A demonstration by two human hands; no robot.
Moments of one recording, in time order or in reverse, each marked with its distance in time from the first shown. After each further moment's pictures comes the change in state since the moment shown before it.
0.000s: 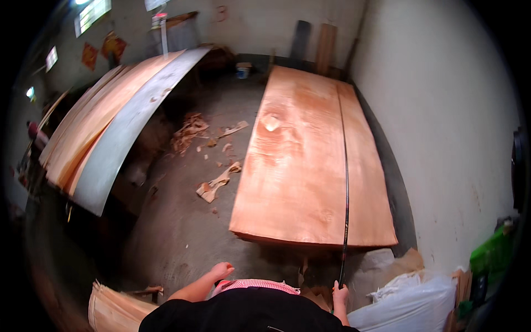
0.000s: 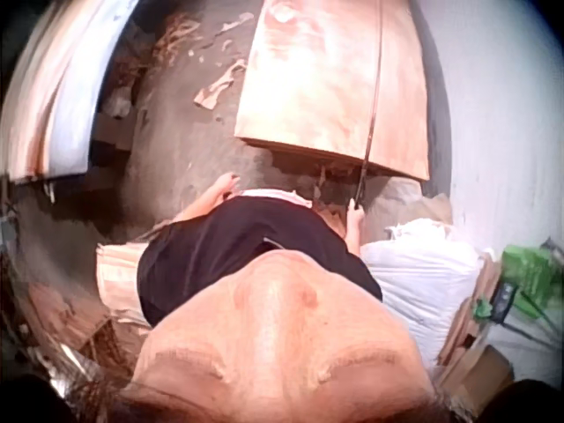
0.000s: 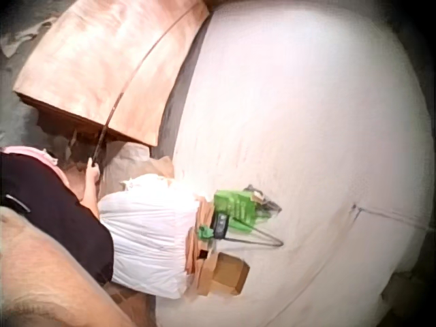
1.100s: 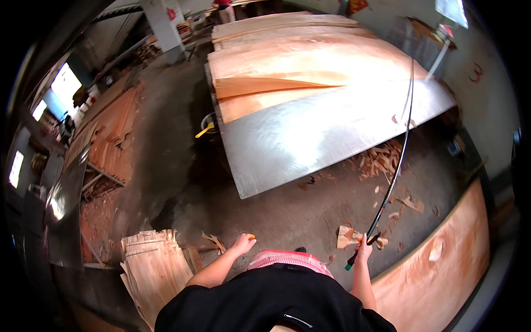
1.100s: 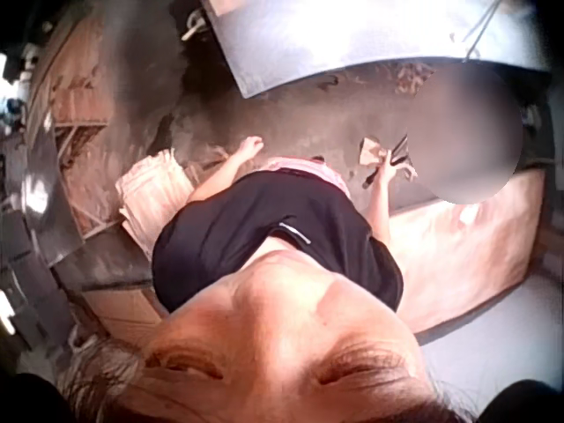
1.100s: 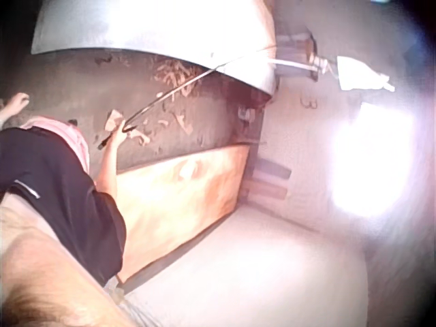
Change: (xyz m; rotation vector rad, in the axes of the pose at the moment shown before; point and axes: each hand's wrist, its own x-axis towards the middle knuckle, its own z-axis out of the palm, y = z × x) left_hand -0.093 -0.412 -0.313 -0.567 0.807 -0.709; right_hand -0.293 -0.541 0.728 0.202 -1.079 -0.229
